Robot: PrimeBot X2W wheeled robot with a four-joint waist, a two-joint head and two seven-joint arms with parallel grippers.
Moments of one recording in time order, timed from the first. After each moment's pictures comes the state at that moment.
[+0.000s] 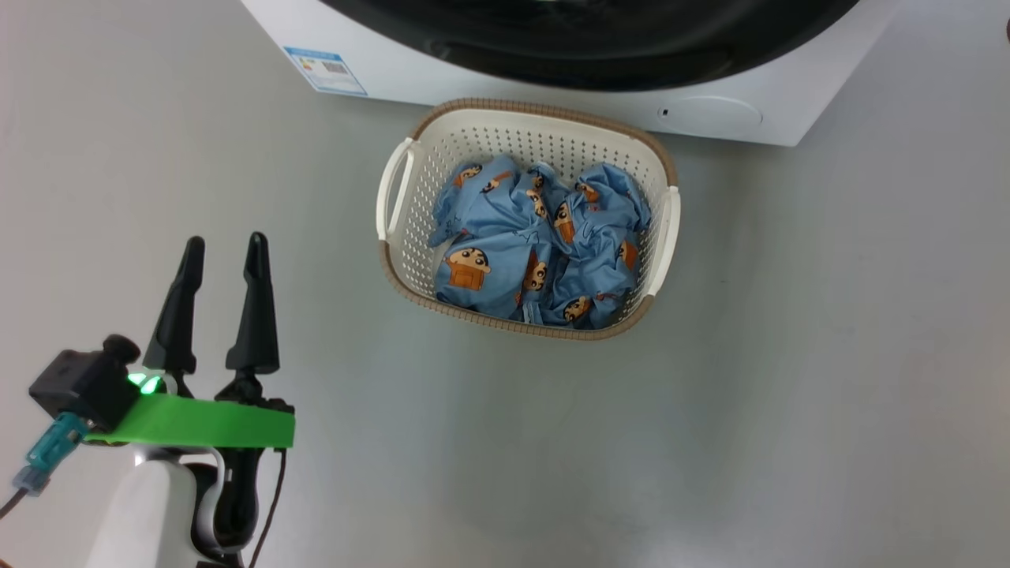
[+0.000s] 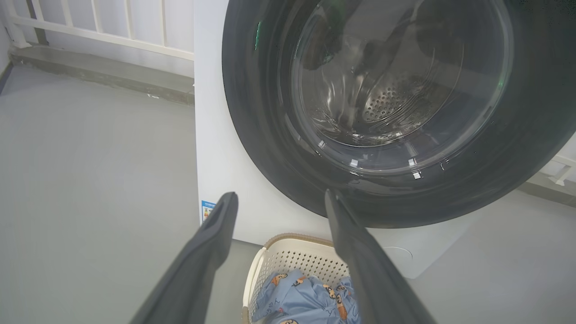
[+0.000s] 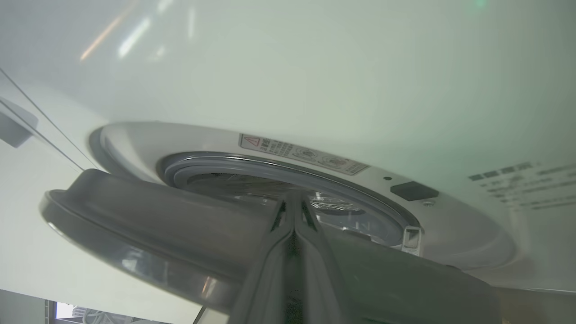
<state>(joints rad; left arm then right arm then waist) -0.38 0.16 -0.15 0.26 -0.56 -0.13 -0.26 -1.33 -0.25 0.07 0.82 1.22 0.13 0.51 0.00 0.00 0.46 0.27</state>
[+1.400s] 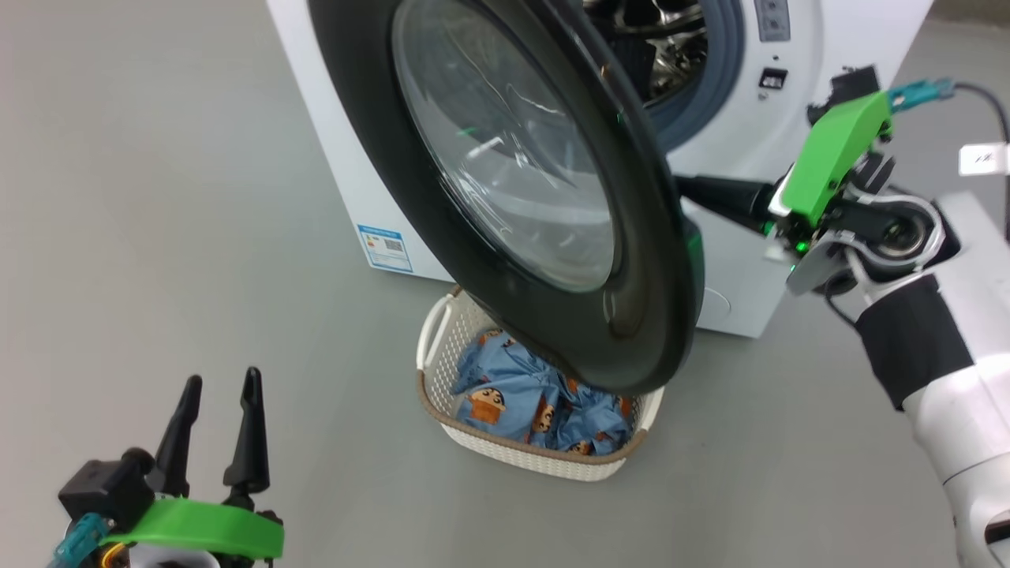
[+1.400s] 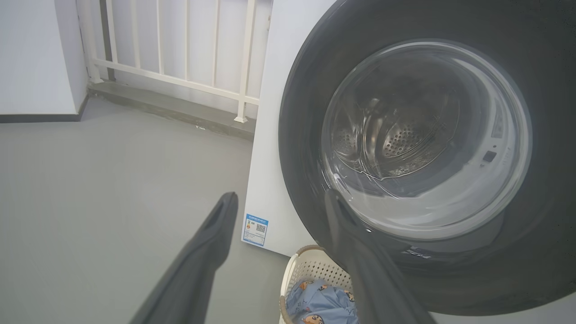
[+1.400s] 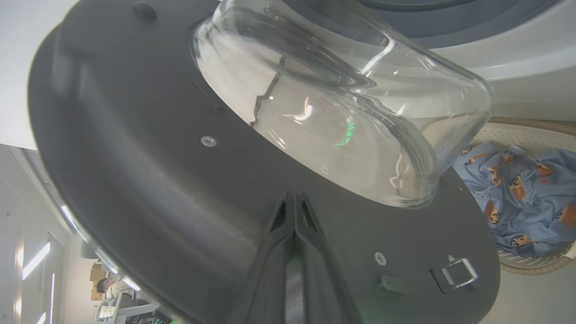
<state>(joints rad) -0.20 0.16 -0.09 0.35 -0.49 -0.13 -0.26 -0.94 -0.18 0.25 0.81 1.38 0.13 0.82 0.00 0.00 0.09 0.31</state>
